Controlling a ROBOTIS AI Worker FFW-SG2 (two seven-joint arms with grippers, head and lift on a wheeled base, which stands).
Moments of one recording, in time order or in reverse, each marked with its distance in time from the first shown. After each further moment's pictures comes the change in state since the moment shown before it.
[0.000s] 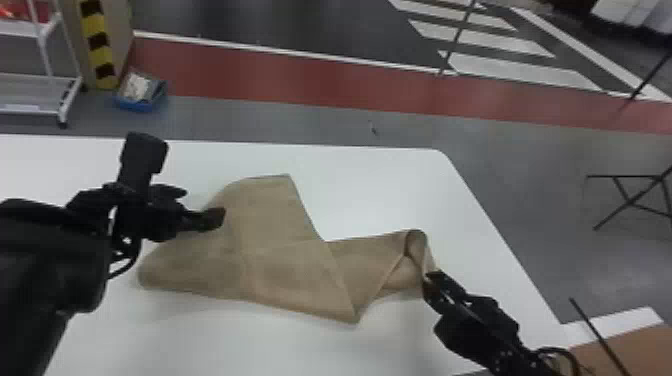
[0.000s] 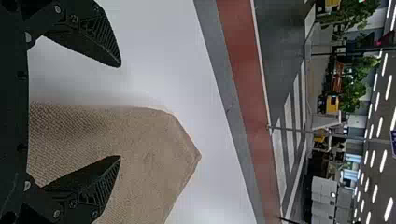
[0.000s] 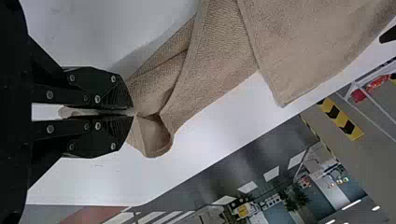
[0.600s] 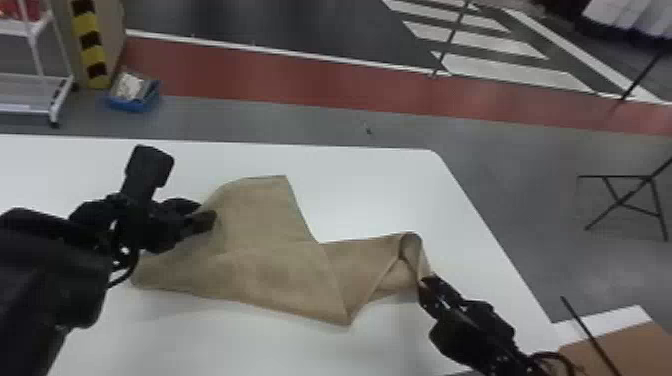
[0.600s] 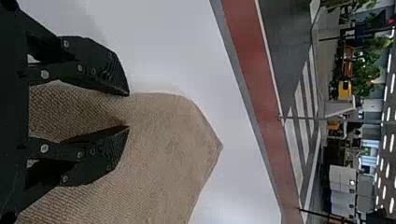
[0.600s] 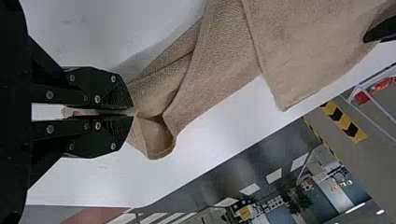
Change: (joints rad) left arm 0.014 0.000 -0.032 0.028 -0.041 -0.053 -0.002; right arm 0.025 -0.002 -0.004 -0.016 0.001 0.008 -0.002
